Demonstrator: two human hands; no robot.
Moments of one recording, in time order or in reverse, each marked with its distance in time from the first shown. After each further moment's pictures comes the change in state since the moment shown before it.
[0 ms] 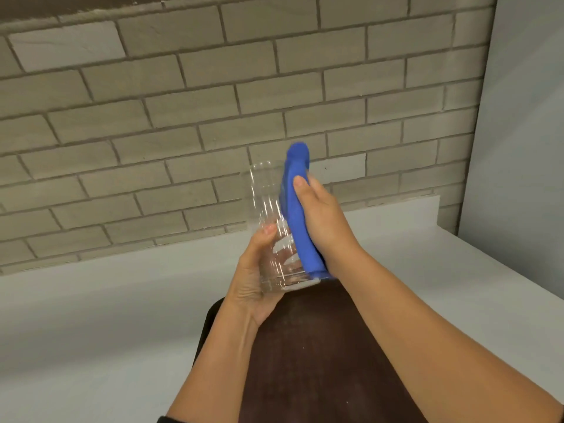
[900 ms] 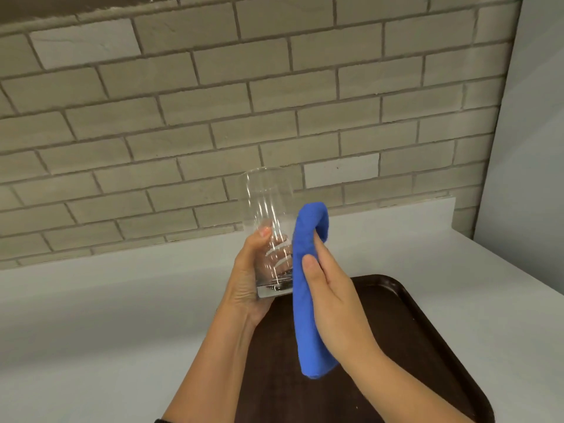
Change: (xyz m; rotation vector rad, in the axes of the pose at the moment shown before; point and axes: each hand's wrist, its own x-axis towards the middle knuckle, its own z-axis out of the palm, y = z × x) left_hand -0.001 0.006 -0.021 0.018 0.046 0.012; right_hand -0.069 0.050 0.013 0.032 -0.076 -0.081
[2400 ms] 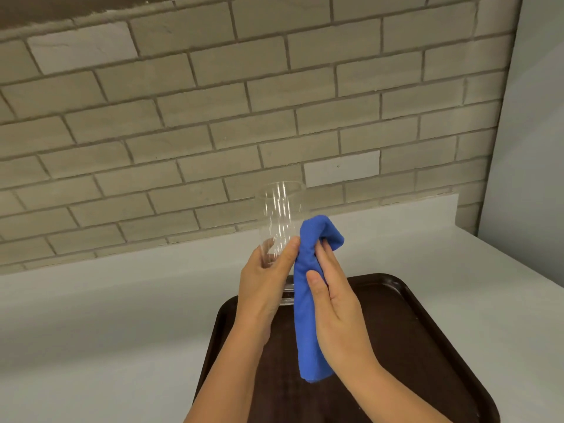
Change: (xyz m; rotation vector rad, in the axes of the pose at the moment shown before) left_hand -0.009 -0.017 0.012 0.723 0.448 -0.001; right_hand -0.010 0.013 0.002 0.003 0.061 -0.030
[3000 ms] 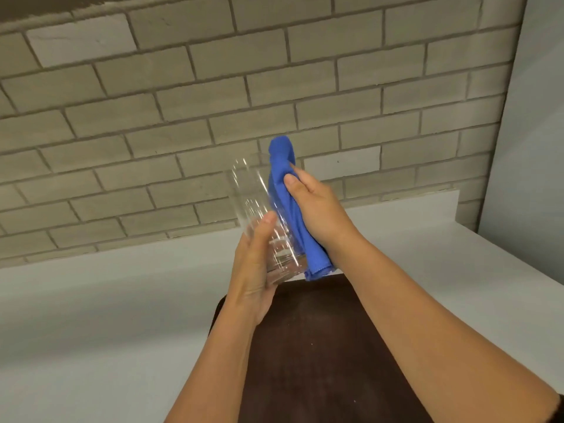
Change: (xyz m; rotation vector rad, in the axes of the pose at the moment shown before) left_hand 0.005 0.018 -0.004 -0.483 -0.175 0.032; right_hand 0.097 -0.052 -0.010 0.019 -0.122 0.071
